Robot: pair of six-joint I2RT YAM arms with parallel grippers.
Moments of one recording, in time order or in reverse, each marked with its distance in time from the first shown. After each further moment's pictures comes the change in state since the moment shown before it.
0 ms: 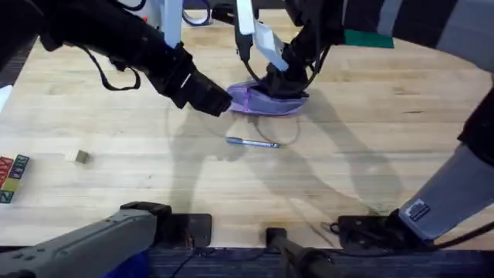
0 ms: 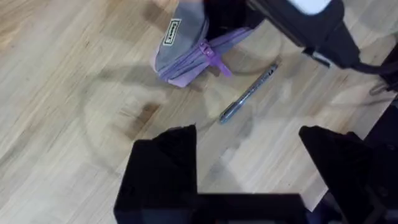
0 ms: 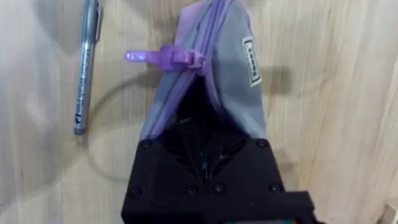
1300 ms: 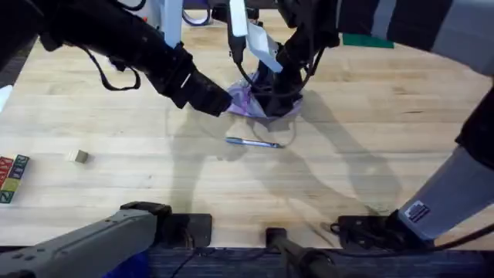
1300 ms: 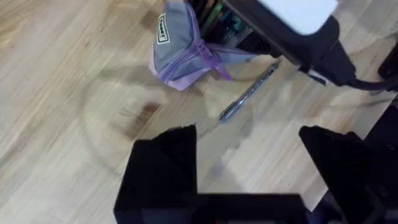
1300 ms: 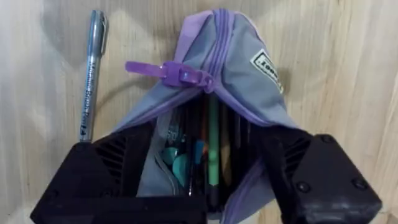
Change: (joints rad) left arm 0.000 0.000 0.000 0.000 0.000 0.000; right arm 0.031 0.000 0.000 0.020 -0.005 0.054
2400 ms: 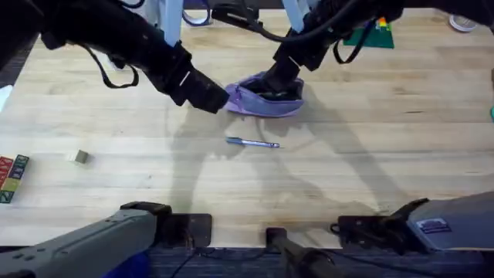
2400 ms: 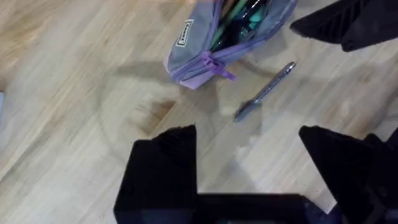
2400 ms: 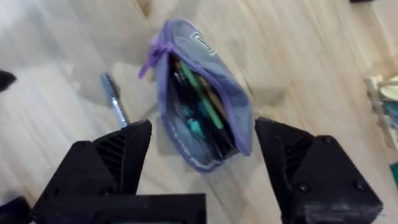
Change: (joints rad) left arm 0.000 0.000 0.000 0.030 -0.056 0.001; right arm 0.017 -0.310 0.000 -0.063 0.146 0.629
